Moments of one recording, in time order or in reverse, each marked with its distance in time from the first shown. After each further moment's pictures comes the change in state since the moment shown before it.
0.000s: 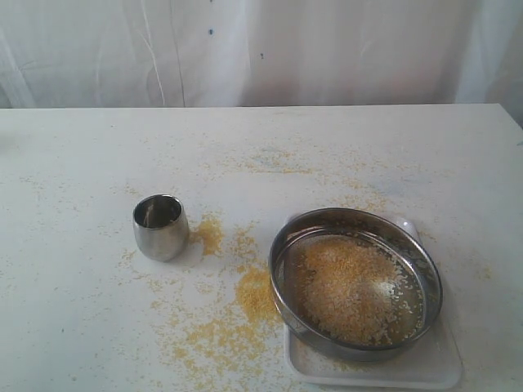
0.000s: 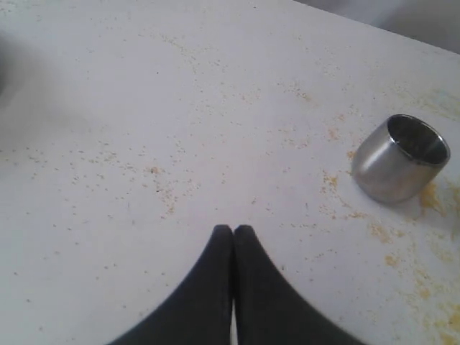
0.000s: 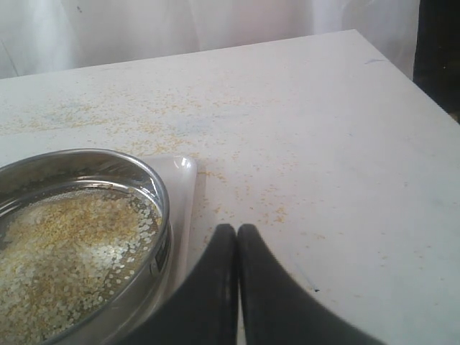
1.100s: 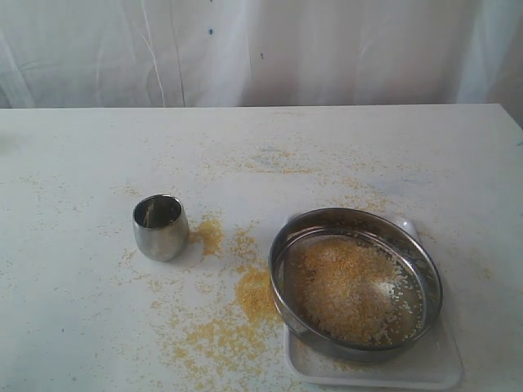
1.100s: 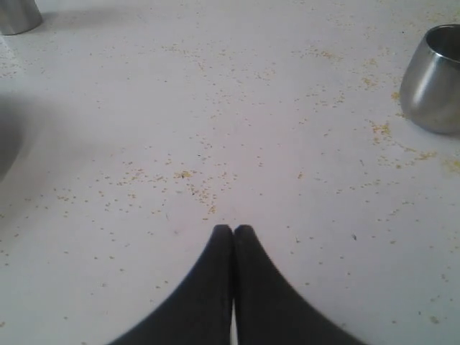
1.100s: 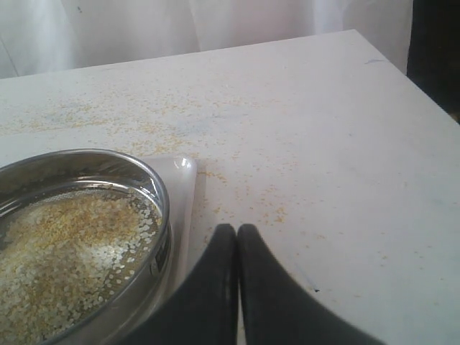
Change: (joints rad) left arm 0.003 -0.050 0.199 0.012 -0.191 0.324; right arm 0.000 0.000 0.000 0.000 0.000 0.000
